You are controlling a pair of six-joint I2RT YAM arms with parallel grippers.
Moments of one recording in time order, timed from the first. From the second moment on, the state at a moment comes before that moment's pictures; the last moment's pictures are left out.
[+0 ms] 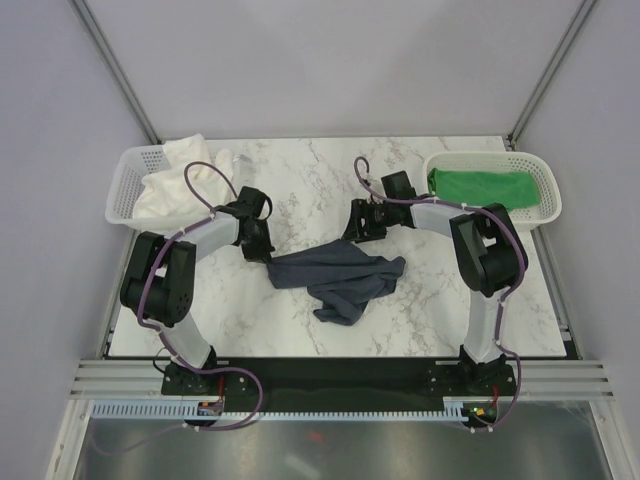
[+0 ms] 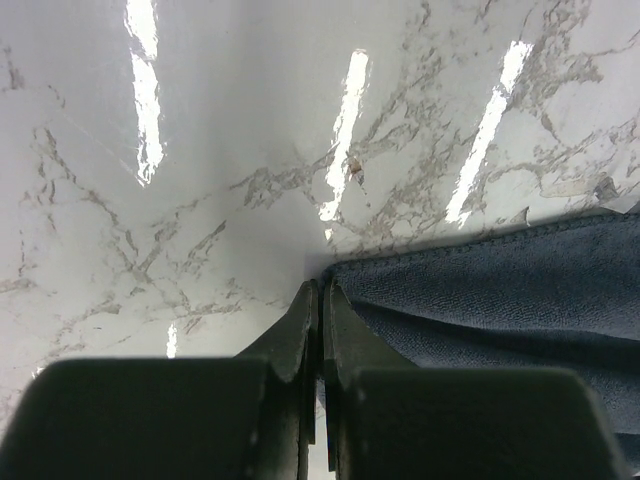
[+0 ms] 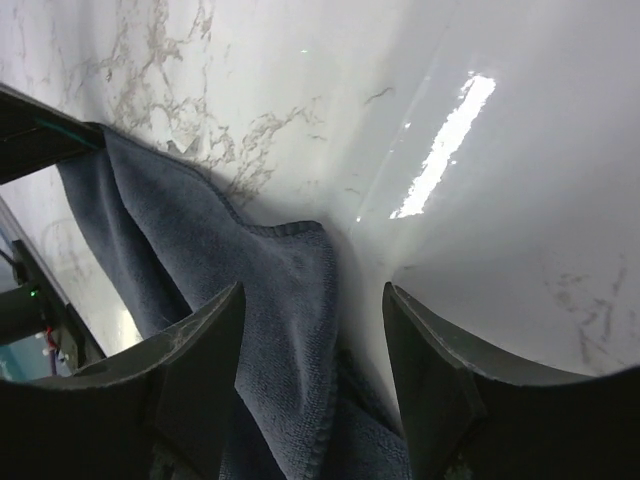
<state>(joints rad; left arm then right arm) -0.30 1.73 1.03 -0.53 0.03 -0.52 0.36 1.98 1.22 -0.17 -0.59 0.31</state>
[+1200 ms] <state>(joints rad) -0.30 1.73 1.03 -0.52 0.03 -0.52 0.38 2.12 1.39 -0.11 -0.81 0.50</state>
